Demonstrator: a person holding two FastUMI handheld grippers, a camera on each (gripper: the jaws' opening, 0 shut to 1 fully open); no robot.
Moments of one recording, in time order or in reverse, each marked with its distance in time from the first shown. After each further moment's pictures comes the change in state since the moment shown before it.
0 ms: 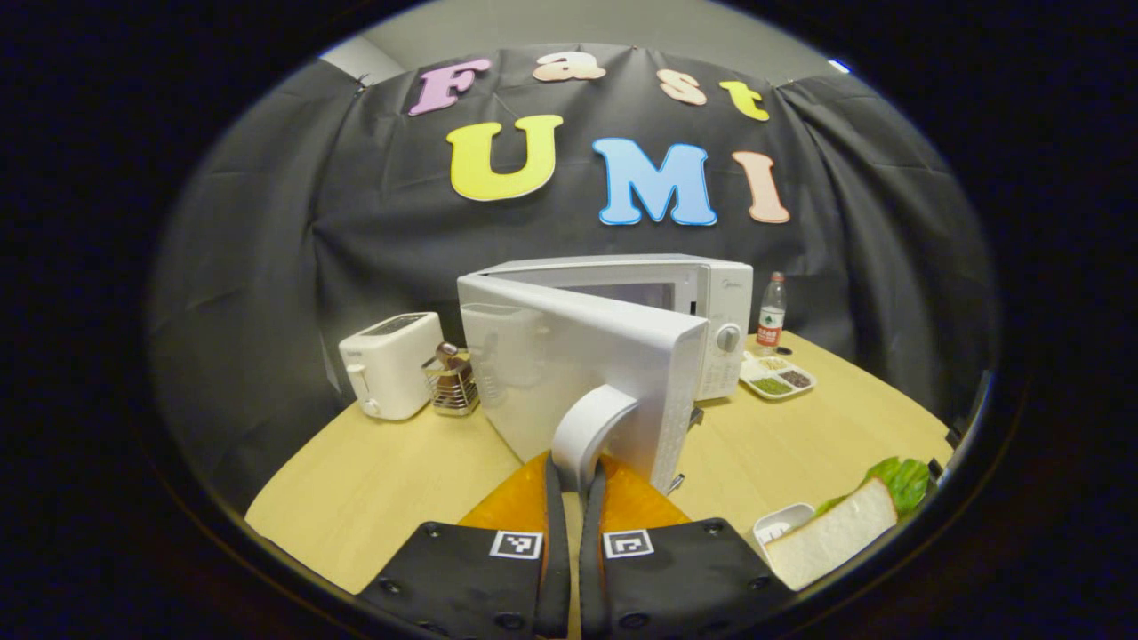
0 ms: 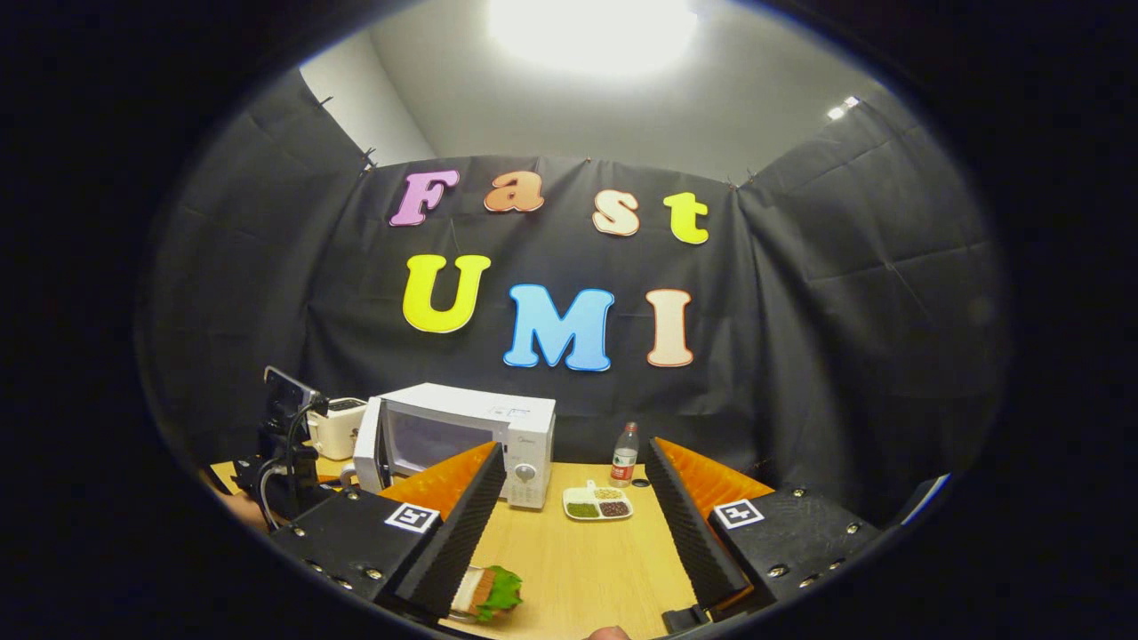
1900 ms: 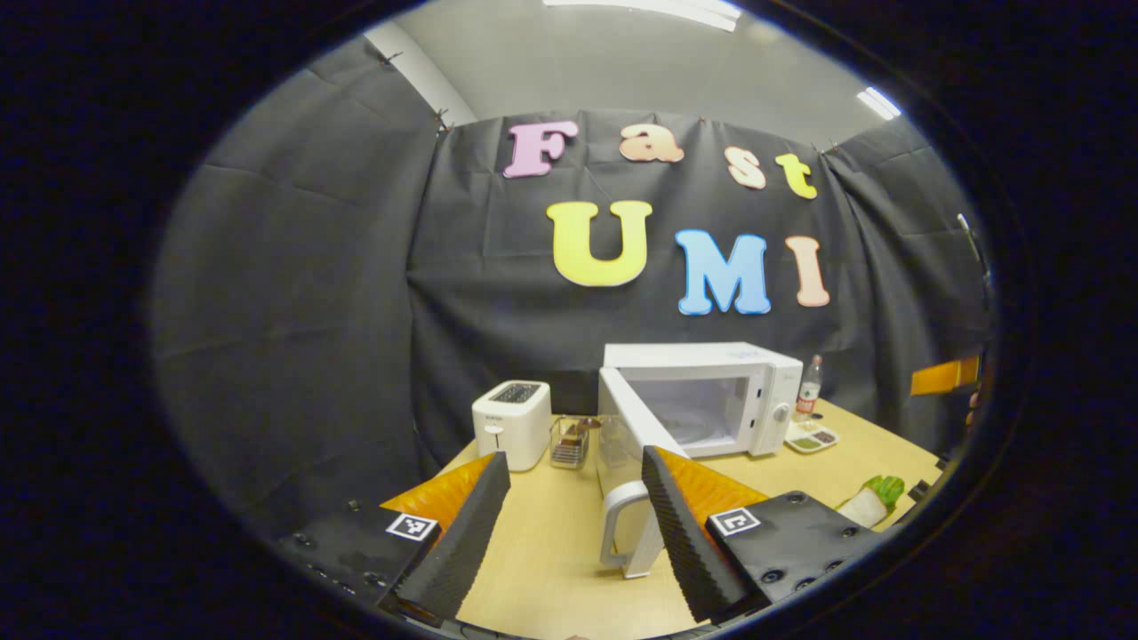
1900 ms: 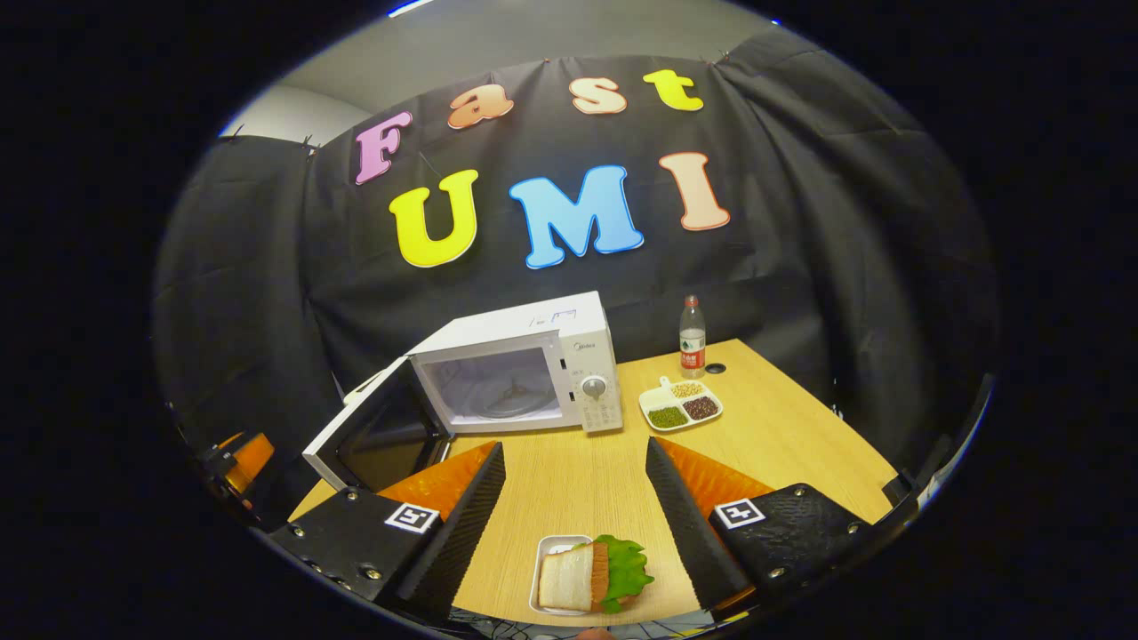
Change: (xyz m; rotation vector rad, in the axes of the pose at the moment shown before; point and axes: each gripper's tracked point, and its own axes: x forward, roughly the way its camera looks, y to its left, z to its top) left arm -0.168 0.166 0.106 -0.077 -0.267 0.166; right arm 0.052 0.064 -0.110 0.280 0.431 0.101
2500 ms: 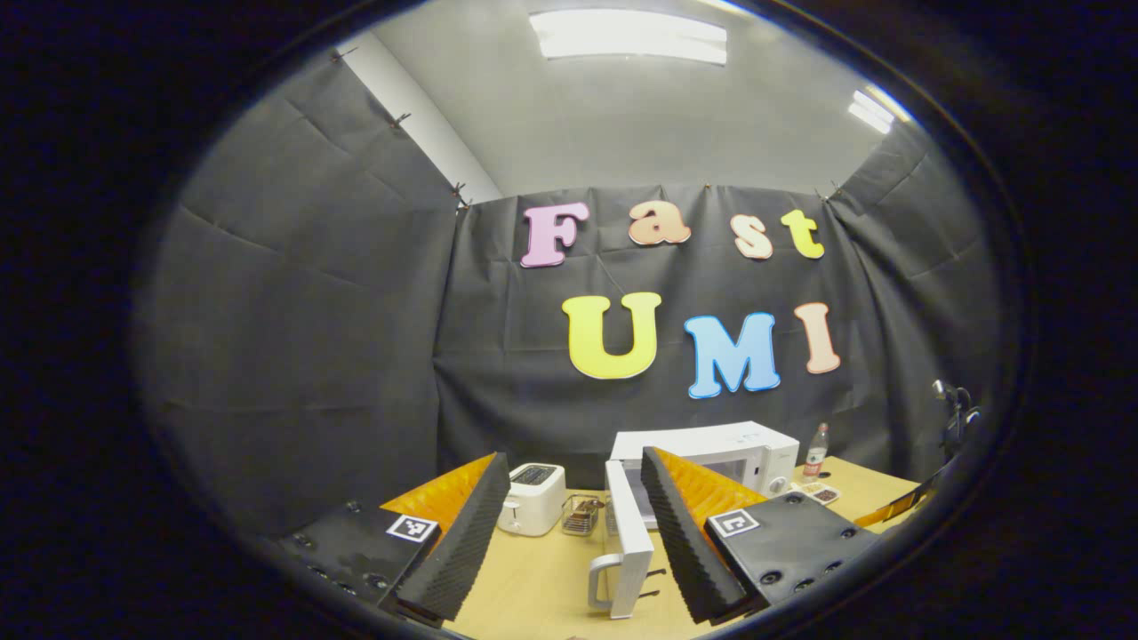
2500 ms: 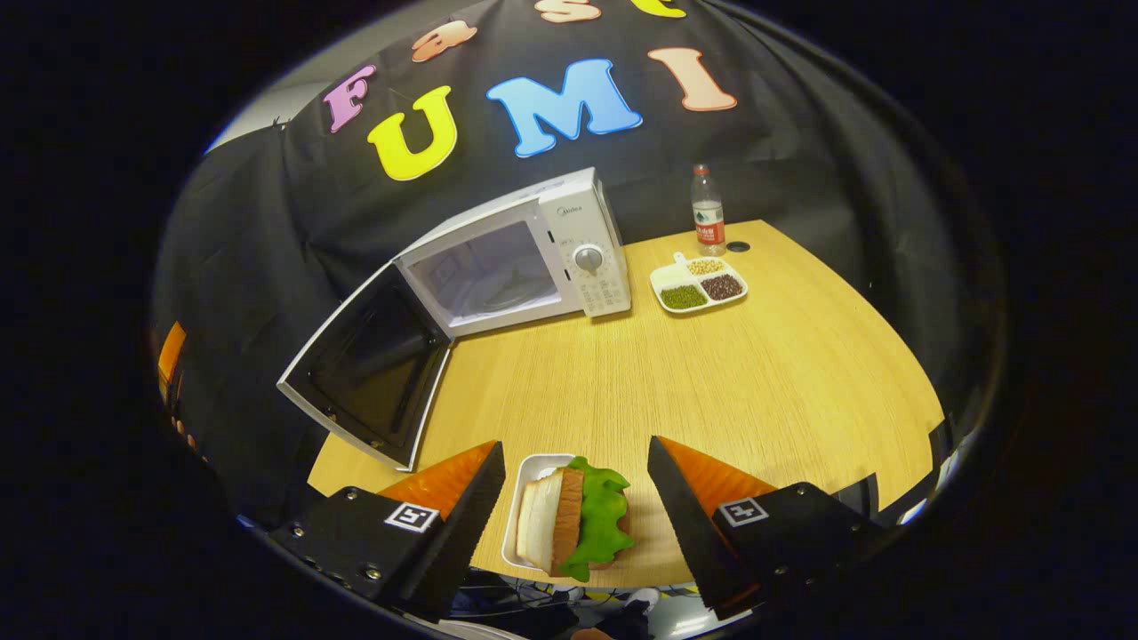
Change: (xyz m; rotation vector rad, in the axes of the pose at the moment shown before) left arm -0.053 -0.024 0.093 0.030 -0.200 0.092; right arm 0.024 -0.030 -0.105 0.082 0.365 0.106
